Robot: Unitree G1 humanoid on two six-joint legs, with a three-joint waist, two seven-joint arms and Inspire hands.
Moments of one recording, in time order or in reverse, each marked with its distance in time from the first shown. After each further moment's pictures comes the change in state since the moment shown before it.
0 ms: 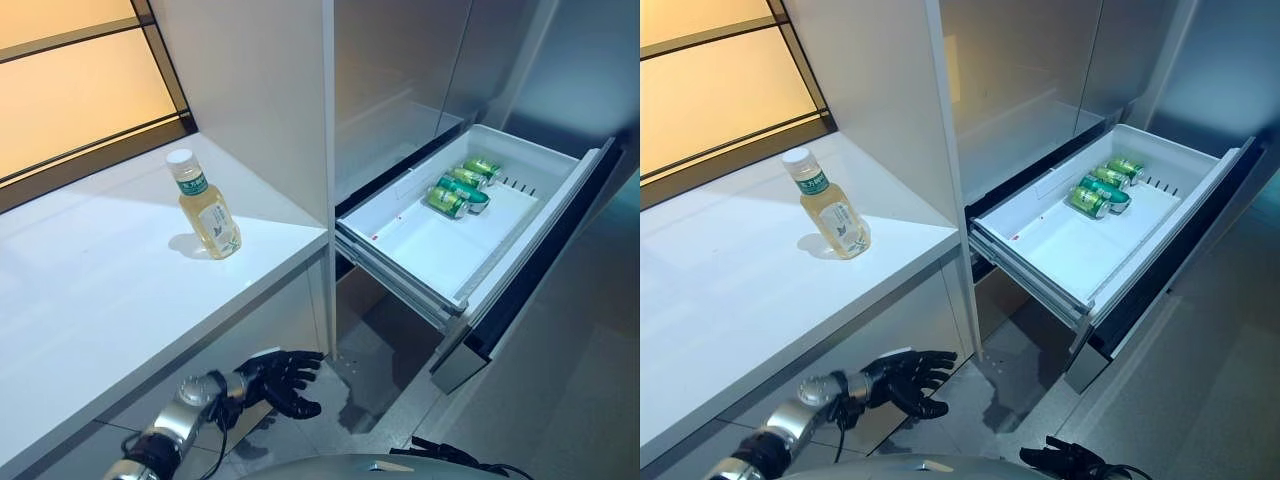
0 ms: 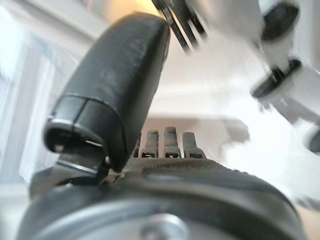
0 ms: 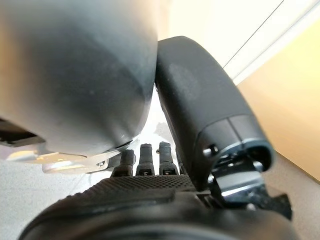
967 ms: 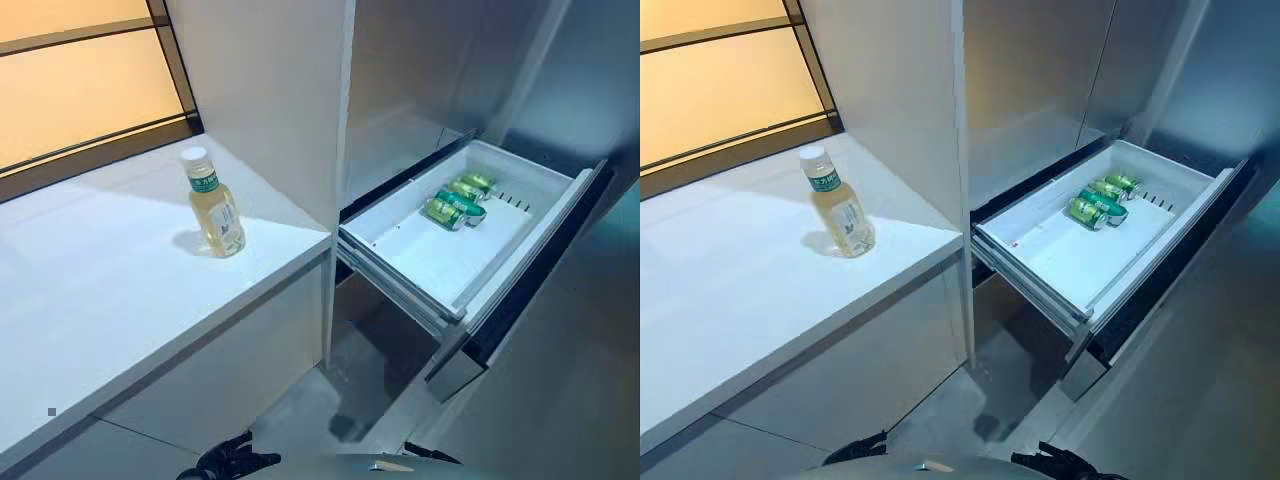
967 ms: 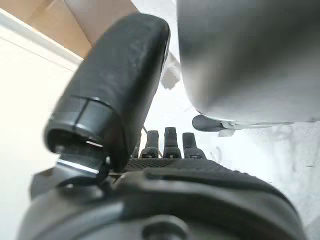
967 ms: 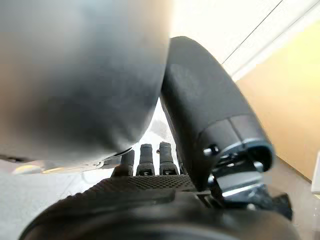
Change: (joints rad) left arm 0.161 -0.261 0.203 0.829 -0.032 -0.189 0.618; right arm 0.031 0.051 -0.003 0.002 0.005 -0.032 -0.037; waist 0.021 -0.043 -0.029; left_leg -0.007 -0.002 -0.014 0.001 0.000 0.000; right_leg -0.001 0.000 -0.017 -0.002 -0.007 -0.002
